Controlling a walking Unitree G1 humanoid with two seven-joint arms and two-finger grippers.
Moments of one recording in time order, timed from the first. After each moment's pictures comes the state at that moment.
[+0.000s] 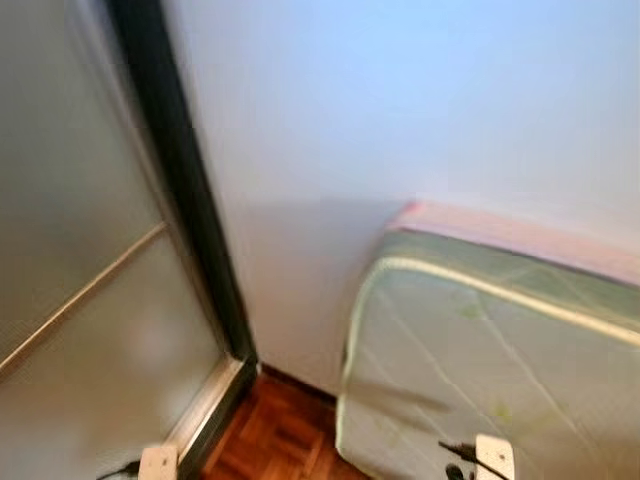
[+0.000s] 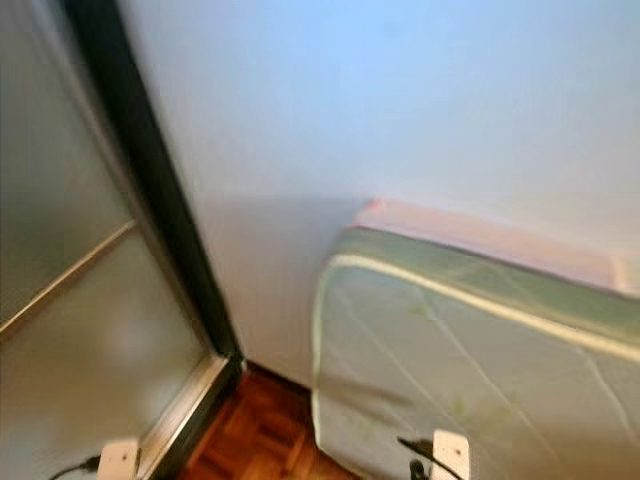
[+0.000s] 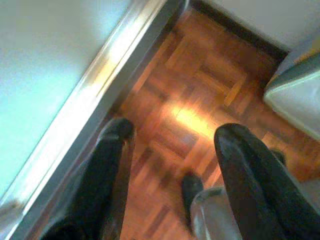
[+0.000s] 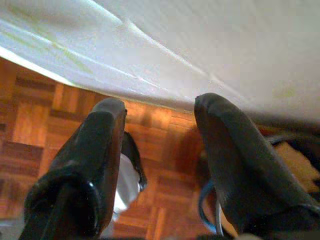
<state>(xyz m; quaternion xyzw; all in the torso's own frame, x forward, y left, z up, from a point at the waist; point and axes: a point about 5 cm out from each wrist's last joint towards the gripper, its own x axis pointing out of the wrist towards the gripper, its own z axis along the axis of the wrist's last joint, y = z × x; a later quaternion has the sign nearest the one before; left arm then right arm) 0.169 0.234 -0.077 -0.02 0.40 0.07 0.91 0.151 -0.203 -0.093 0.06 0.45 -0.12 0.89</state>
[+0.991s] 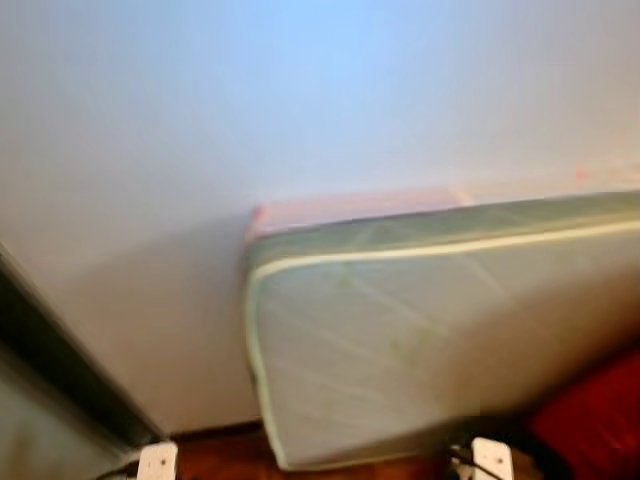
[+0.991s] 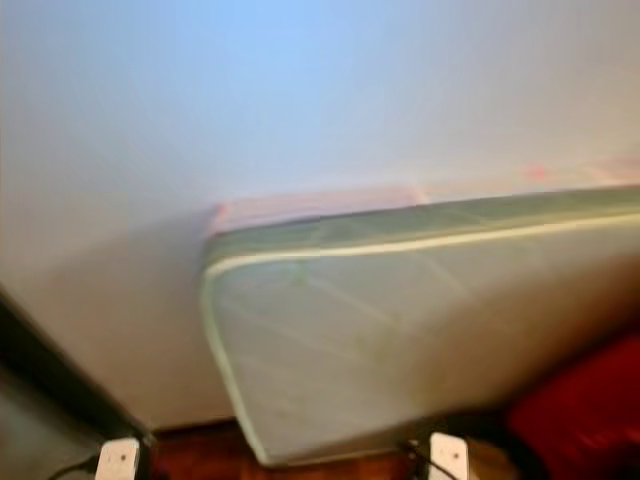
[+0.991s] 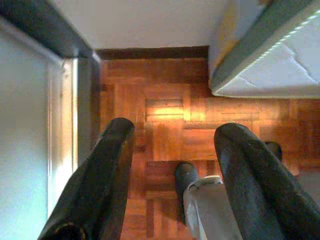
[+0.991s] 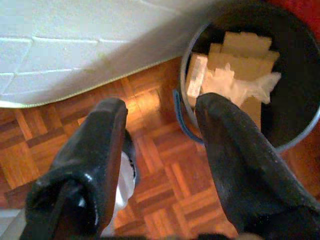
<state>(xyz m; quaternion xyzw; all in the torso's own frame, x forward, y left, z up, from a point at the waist) 0.156 0.241 -0.081 -0.02 0.42 0.08 0.90 0.155 -0.194 -0.093 0.06 0.44 -0.11 0.89</state>
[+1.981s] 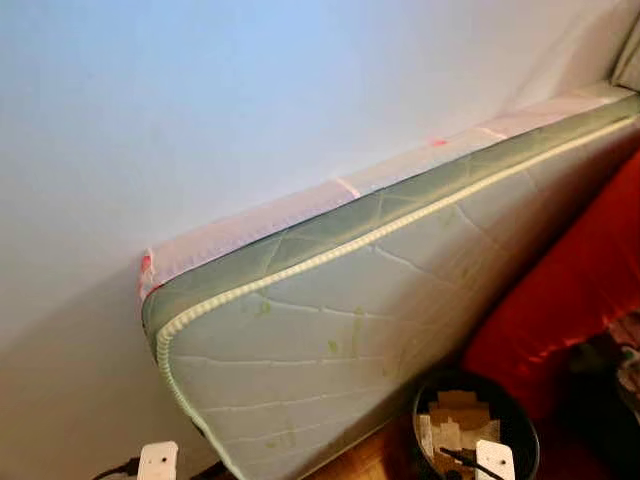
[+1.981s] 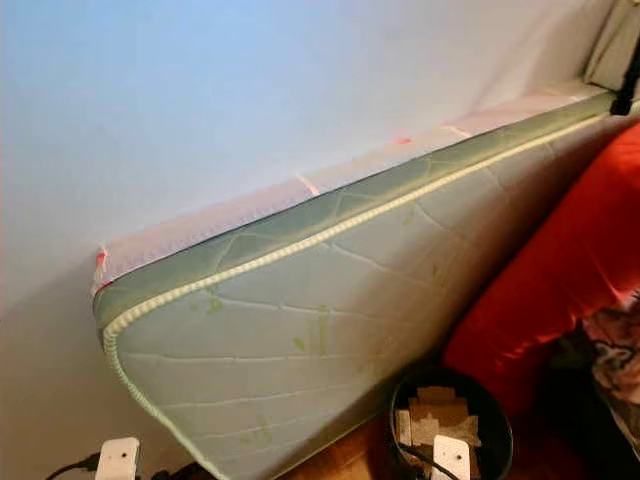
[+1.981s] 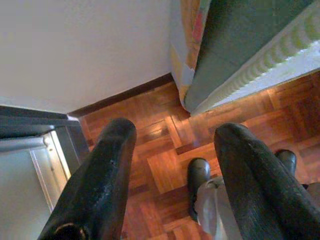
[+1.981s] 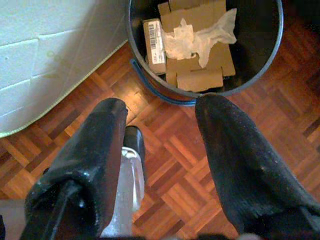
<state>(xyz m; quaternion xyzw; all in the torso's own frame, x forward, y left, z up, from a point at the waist) 0.162 0.241 -0.079 -0.01 0.41 0.08 0.91 0.155 -0.198 -0.093 0.06 0.44 -0.11 0.89</state>
